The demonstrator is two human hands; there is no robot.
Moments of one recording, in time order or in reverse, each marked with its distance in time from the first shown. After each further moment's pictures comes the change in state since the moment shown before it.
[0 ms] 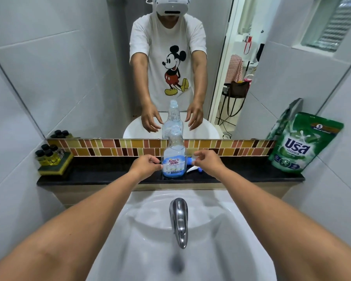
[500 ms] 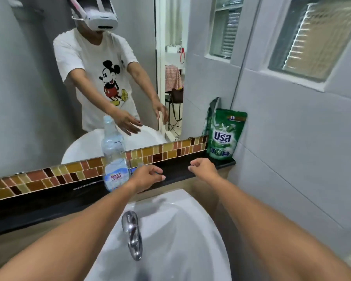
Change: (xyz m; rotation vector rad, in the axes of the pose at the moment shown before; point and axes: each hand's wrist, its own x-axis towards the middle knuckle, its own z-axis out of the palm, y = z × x) left_hand -0.041 0.106 0.111 0.101 -0.371 0.323; right_hand -0.082 0.084 -0.111 0.043 0.308 0.231
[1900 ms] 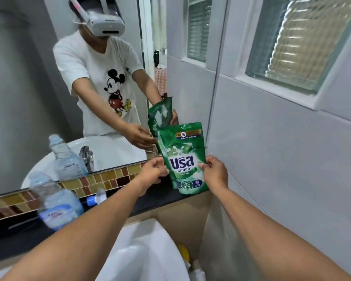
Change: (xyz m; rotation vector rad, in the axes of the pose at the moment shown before) left_hand 0.154 0.115 0.098 -0.499 0.020 -0.099; right_hand 0.118 0.075 -0.112 0.249 0.283 -0.064
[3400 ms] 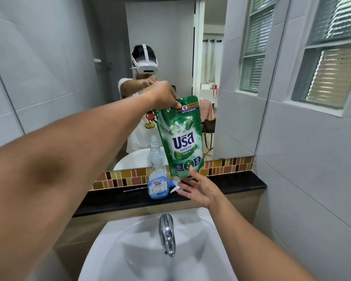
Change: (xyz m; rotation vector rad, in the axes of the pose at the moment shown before) left_hand -0.272 0.210 -0.220 1.058 0.445 0.493; right_hand -0.257 -0.127 0.132 1.008 -0.754 0.426
